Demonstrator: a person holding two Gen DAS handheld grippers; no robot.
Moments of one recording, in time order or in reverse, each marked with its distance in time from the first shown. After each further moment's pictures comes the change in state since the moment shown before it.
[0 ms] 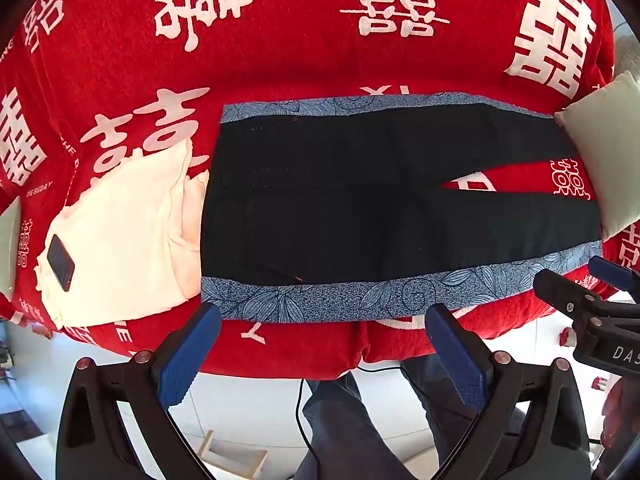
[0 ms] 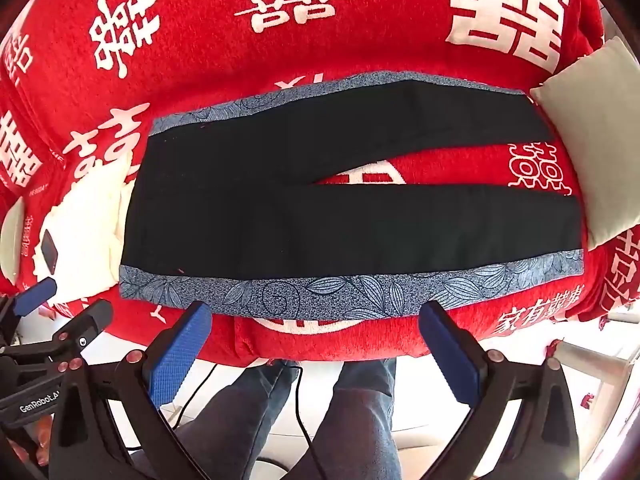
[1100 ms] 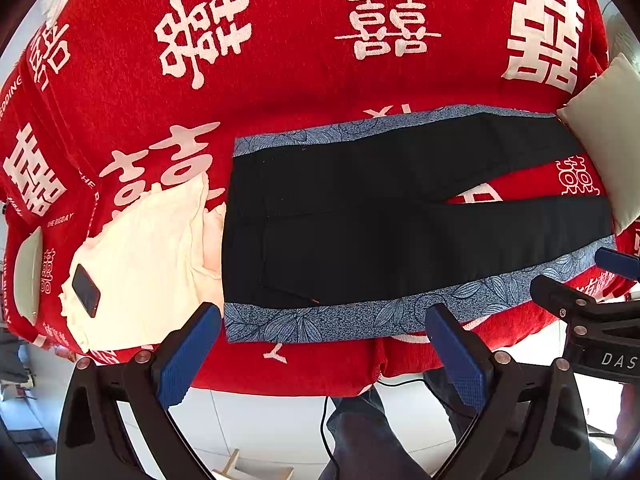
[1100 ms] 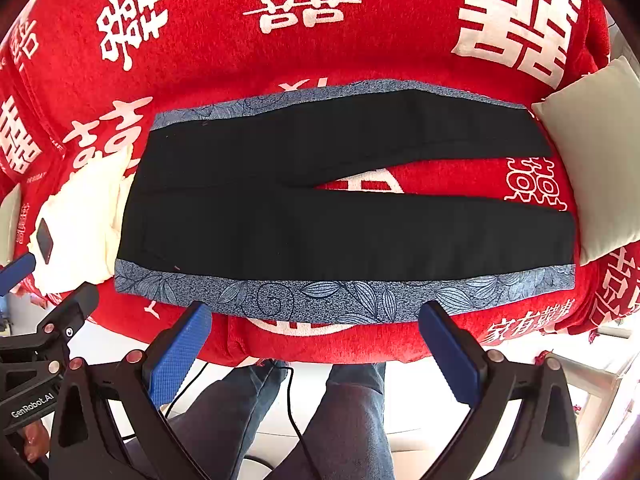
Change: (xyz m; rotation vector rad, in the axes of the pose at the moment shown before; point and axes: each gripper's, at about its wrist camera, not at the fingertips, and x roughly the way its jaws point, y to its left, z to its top) left arm -0.022 -0.013 0.013 0.057 -0.069 0.087; right arm -0.004 0.003 0.005 -0.051 -0.012 -0.018
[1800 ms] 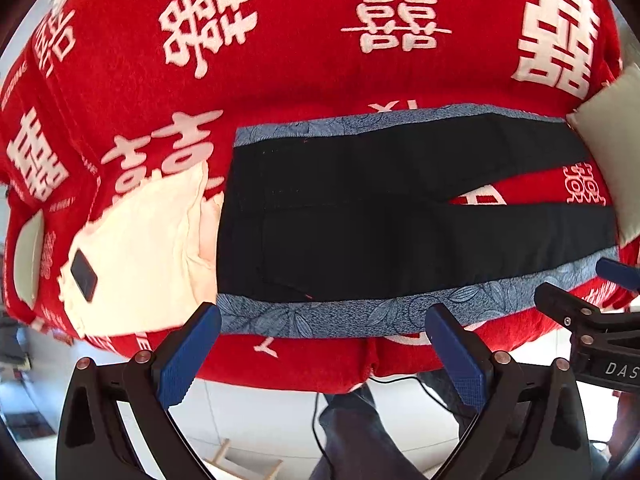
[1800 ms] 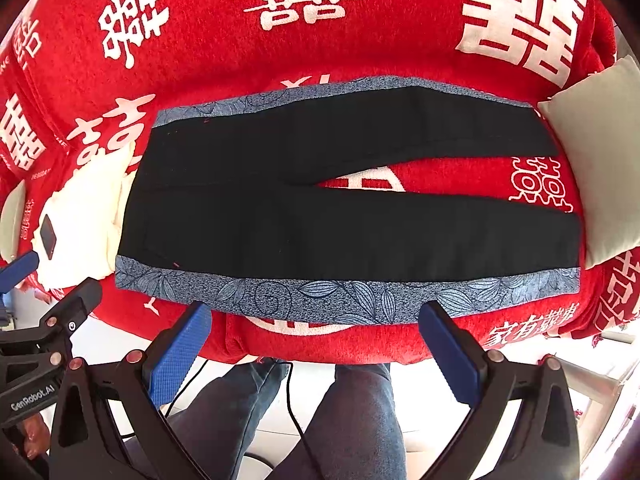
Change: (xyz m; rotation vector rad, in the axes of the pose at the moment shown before) left arm 0.008 -0.011 0.002 -0.064 0.038 0.009; right arm 0.007 -0.015 0.004 -0.012 0.014 0.035
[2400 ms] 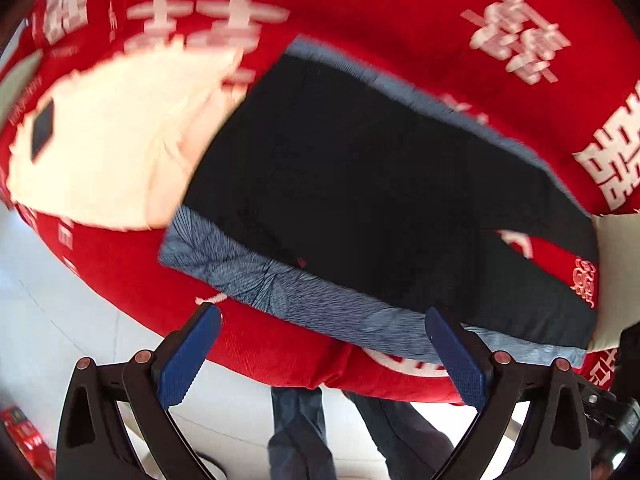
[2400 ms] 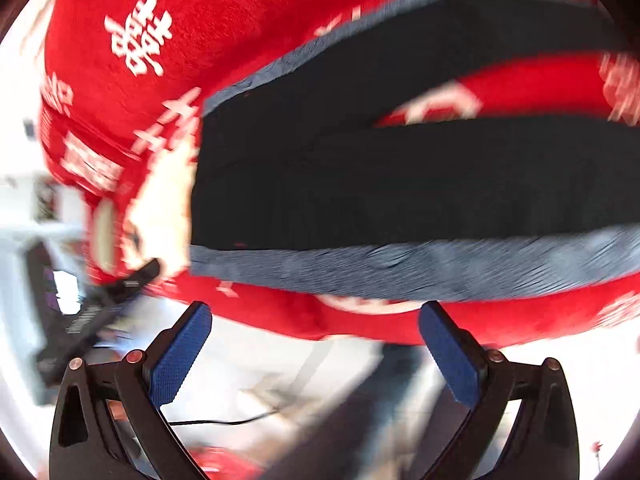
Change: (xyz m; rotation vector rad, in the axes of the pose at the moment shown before) left arm 0.115 0.055 -0.045 -0.442 0.115 -0.175; right arm 0.101 -0.048 -0.031 0.231 0.145 0.581
